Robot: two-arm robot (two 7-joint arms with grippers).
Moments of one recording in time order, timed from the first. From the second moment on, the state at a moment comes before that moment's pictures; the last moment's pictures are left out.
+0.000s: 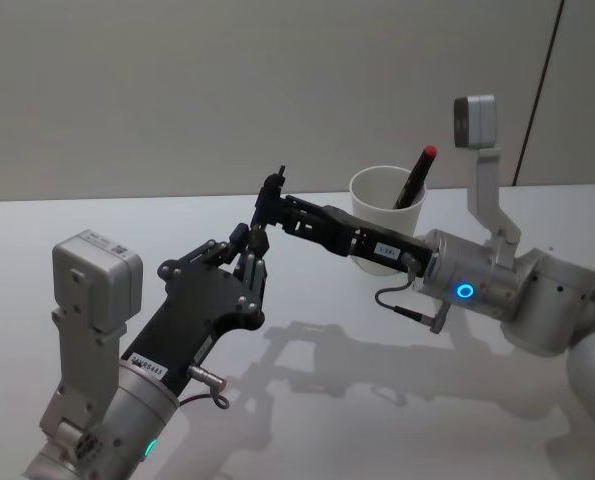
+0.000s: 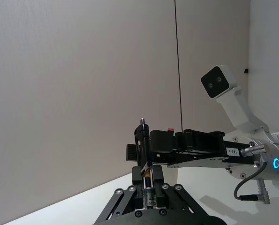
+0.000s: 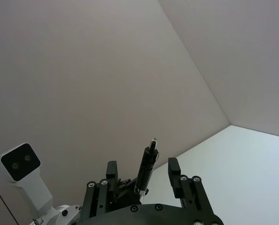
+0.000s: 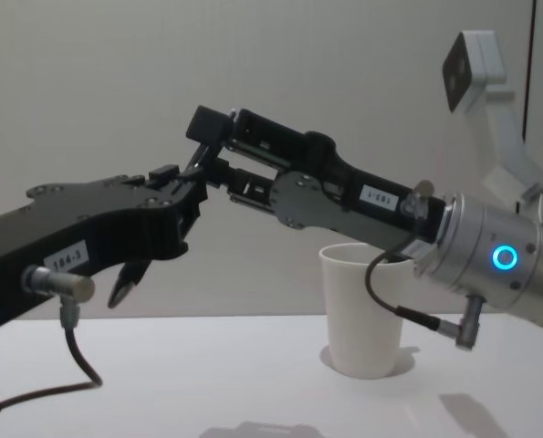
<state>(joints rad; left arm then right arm) 0.17 0.40 0.28 -2.00 -0.30 -0.05 -0.09 0.59 0.14 -0.47 -1.04 0.89 0.32 1.15</state>
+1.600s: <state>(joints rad) 0.17 0.40 0.28 -2.00 -0.30 -0.05 -0.09 0.59 0.14 -0.47 -1.04 0.89 0.32 1.15</state>
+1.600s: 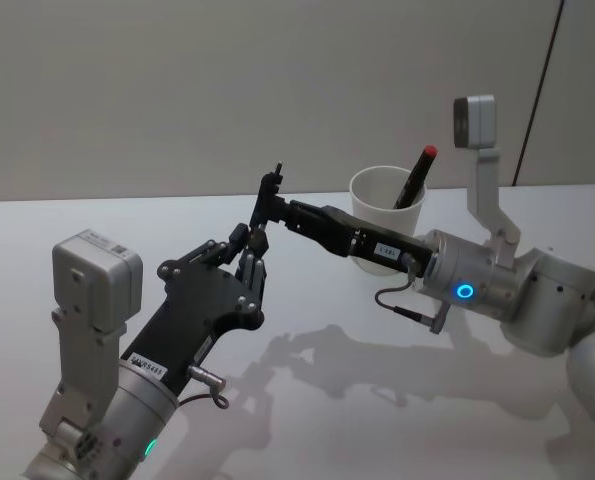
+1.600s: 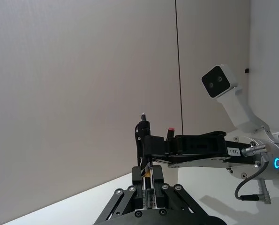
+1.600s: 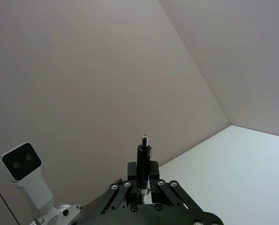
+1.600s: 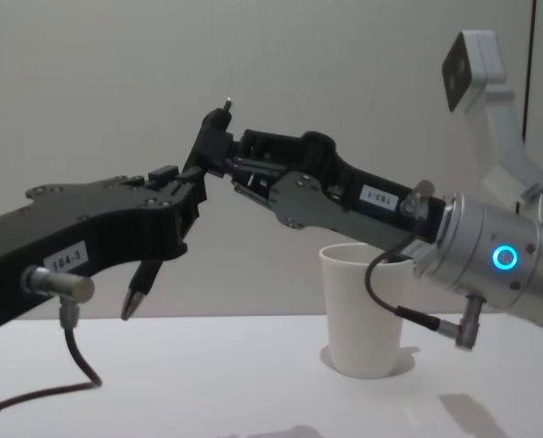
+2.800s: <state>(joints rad) 0.17 0.40 0.28 -2.00 -0.30 -0.05 -0.09 0.59 0.14 -0.47 -1.04 0.89 0.32 1.15</state>
